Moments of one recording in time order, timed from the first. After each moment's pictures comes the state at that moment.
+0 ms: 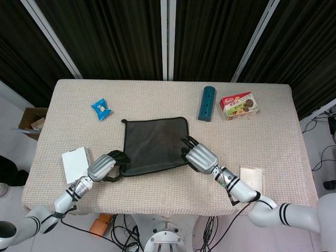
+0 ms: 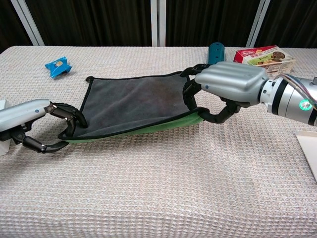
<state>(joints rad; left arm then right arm) -0.52 -1.70 0.14 -0.87 1.78 1.26 -0.63 0.77 -1.53 0.03 -1.46 -1.48 0.93 -0.26</state>
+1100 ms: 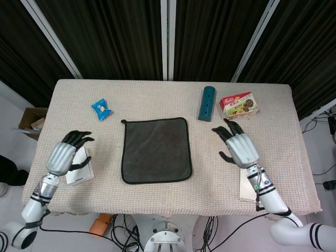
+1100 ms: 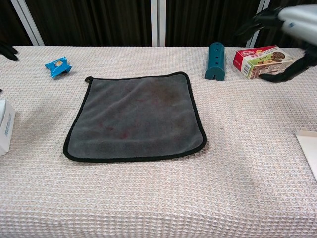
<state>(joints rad) -0.38 -1.37 0.02 -1.29 1.51 1.43 -0.23 0.54 -1.30 0.10 -1.70 -1.37 1.26 -0.28</state>
